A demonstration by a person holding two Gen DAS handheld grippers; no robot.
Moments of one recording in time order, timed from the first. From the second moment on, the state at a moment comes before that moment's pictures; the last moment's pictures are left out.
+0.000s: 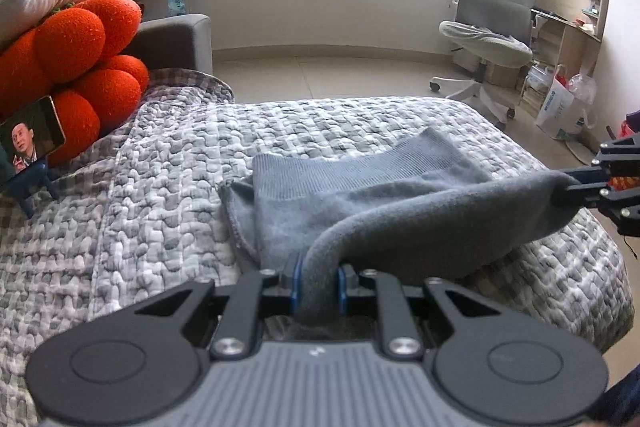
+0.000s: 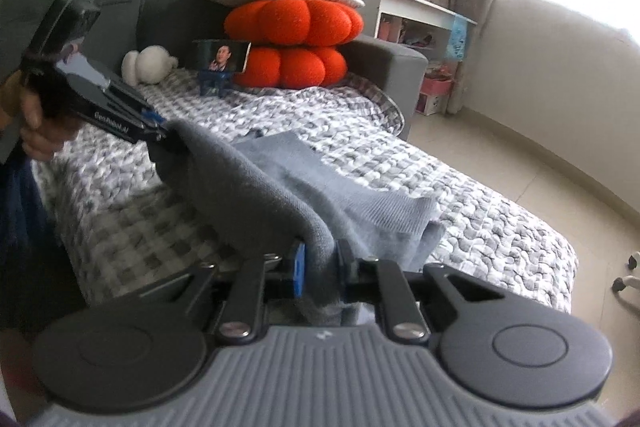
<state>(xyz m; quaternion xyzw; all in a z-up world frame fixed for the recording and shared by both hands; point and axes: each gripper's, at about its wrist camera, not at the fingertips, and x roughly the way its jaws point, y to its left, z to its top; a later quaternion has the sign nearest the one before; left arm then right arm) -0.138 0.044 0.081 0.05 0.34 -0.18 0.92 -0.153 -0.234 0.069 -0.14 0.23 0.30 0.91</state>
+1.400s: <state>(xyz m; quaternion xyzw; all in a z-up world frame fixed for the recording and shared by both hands) -0.144 0.064 0.088 -0.01 0.35 -0.22 0.91 -0.152 -0.248 0.080 -0.09 0.23 0.32 0.91</state>
